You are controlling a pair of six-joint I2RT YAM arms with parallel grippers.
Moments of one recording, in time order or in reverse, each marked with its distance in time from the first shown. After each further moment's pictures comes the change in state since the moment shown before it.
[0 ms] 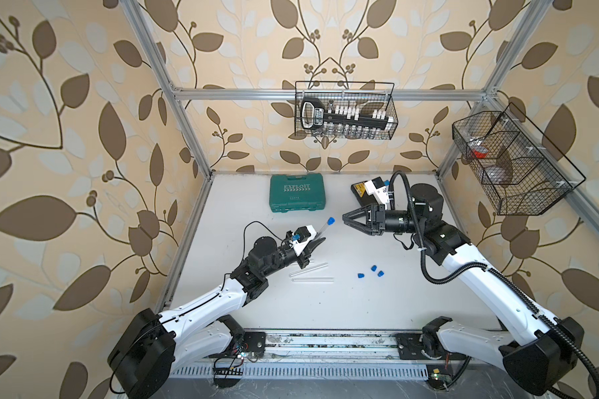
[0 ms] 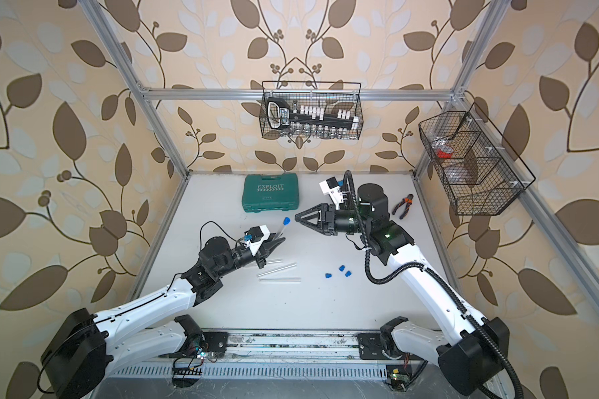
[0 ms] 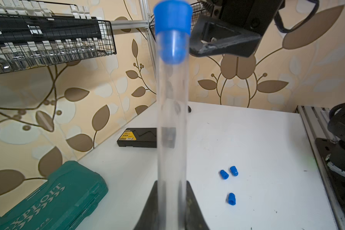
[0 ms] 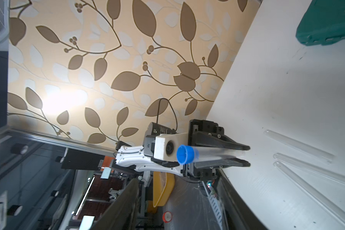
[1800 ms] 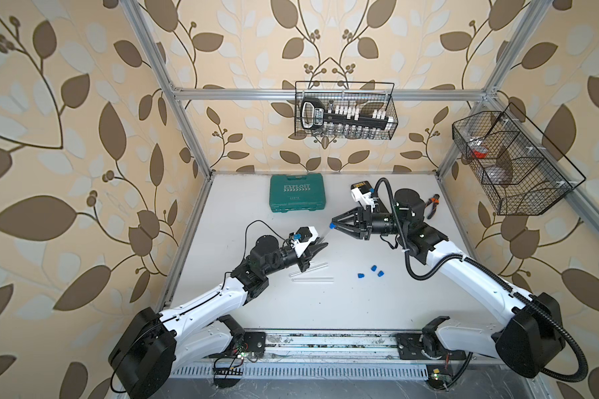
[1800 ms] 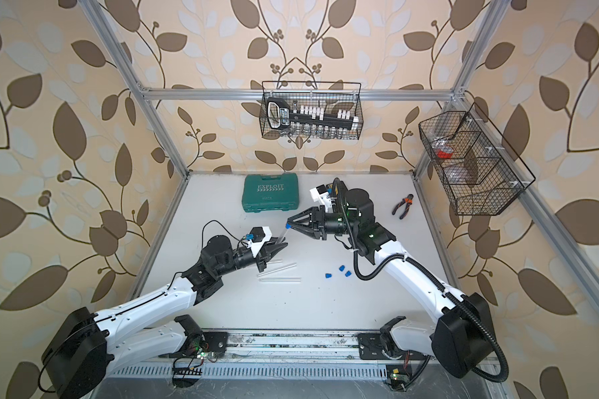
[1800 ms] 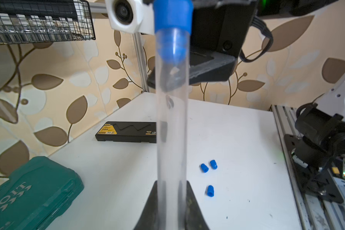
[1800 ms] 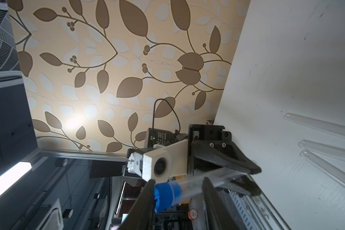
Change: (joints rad) left arm 0.000 -0.005 0.046 -0.127 0.072 -0.003; right arm 0.031 0.072 -0.106 0.248 0.007 0.238
